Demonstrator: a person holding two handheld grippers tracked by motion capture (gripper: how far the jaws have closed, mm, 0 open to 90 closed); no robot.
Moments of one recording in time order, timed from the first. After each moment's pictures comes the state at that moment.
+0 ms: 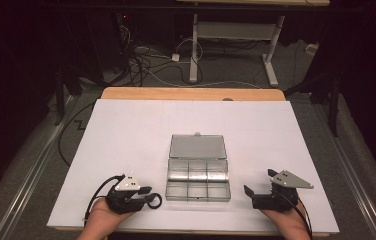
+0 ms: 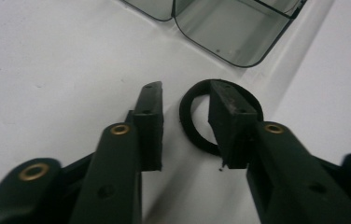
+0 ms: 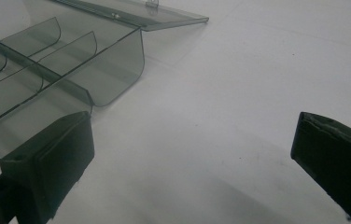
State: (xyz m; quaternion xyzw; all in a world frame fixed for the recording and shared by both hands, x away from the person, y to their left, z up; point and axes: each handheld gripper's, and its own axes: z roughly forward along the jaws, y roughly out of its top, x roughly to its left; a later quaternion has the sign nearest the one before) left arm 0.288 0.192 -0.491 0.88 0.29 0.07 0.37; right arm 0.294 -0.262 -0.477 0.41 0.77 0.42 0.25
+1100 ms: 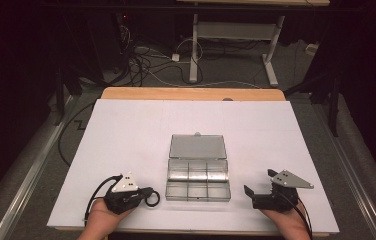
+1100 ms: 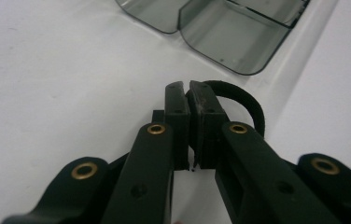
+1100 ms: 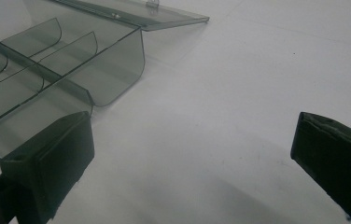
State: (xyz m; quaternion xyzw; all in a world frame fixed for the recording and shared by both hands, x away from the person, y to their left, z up) left arm 0.289 0.201 -0.491 0.87 0.29 0.09 0.40; right arm 0.294 -0.262 -0.478 0.41 0.77 0.42 0.24
